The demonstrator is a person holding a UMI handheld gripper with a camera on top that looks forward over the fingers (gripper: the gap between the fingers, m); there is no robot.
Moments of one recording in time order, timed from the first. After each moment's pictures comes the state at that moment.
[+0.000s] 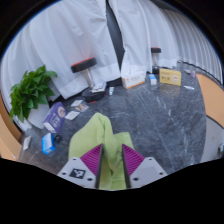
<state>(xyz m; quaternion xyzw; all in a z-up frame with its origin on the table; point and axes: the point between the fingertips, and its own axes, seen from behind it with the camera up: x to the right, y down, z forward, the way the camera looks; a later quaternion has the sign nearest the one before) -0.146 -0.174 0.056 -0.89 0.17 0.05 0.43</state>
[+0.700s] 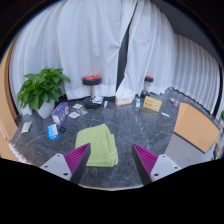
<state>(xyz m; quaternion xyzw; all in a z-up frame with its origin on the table) -0.158 -0.316 0.212 -0.88 0.11 -0.09 0.45</state>
